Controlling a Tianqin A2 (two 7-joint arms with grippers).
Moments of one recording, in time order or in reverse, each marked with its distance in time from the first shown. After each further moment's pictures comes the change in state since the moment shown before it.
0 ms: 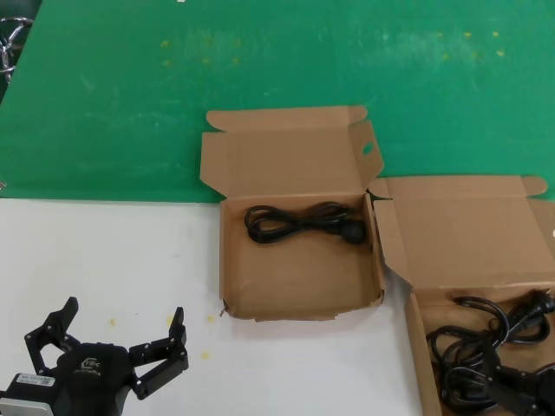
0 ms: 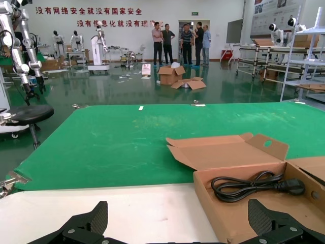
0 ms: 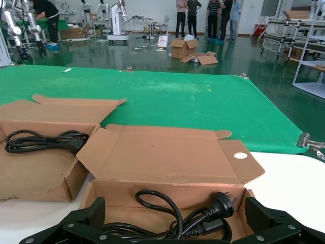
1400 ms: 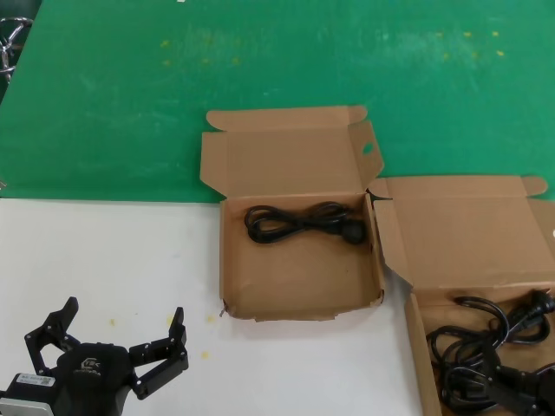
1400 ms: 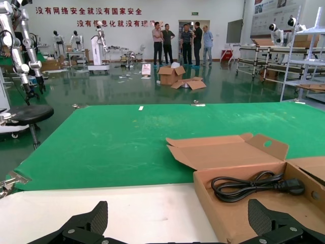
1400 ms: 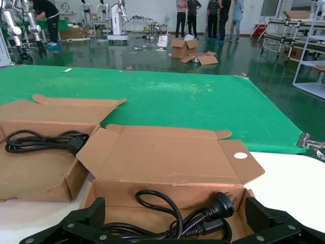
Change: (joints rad) left arm 0.000 0.000 0.000 0.000 0.000 0.000 0.000; right arm 0.000 0.000 0.000 0.000 0.000 0.000 0.000
